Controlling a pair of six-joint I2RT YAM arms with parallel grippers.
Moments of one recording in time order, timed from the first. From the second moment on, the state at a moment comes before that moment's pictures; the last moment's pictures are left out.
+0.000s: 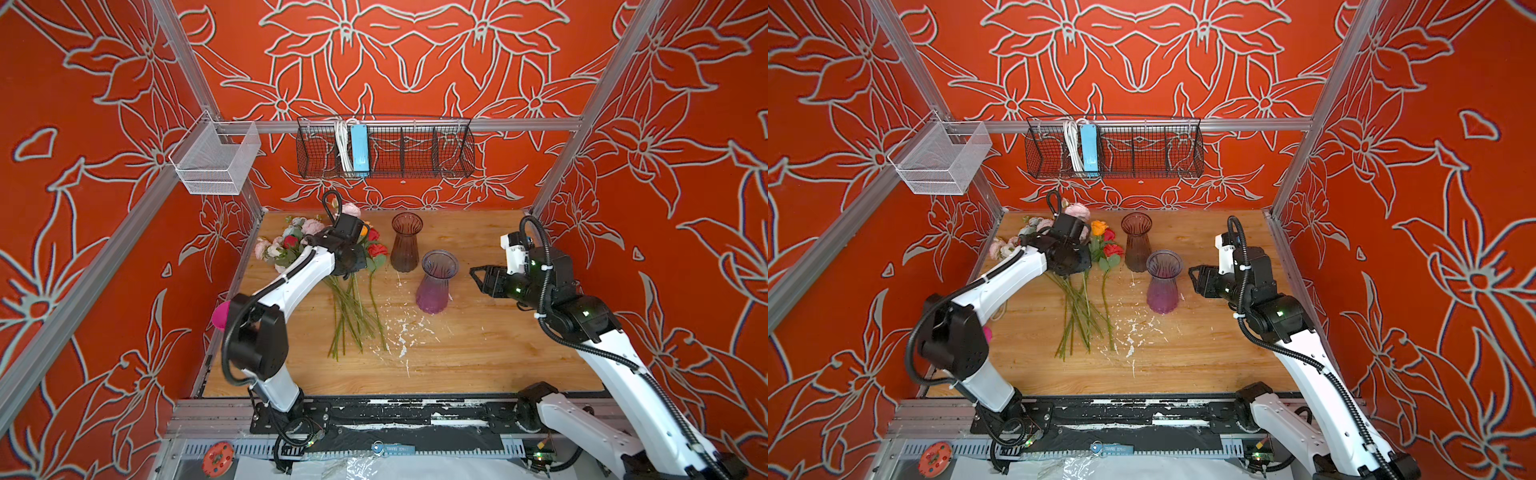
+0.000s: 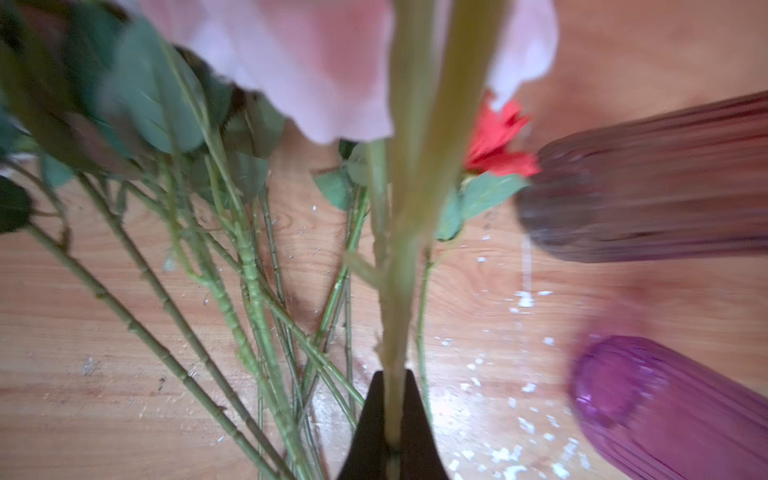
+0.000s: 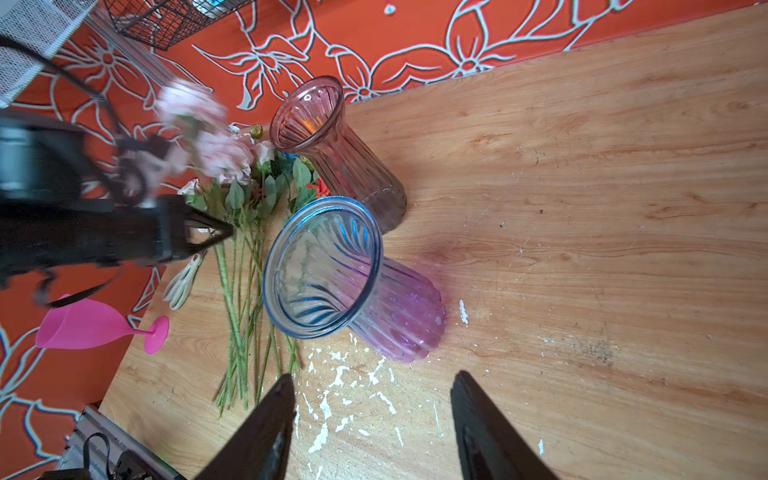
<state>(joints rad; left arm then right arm) -0.33 1.59 1.35 -0.74 -0.08 -0.57 0.33 0.90 1.05 -0.70 -0.16 0.43</state>
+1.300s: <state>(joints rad) -0.80 1.23 1.41 -0.18 -0.10 -0.17 0.33 0.73 0.75 -0.46 0.04 0.49</state>
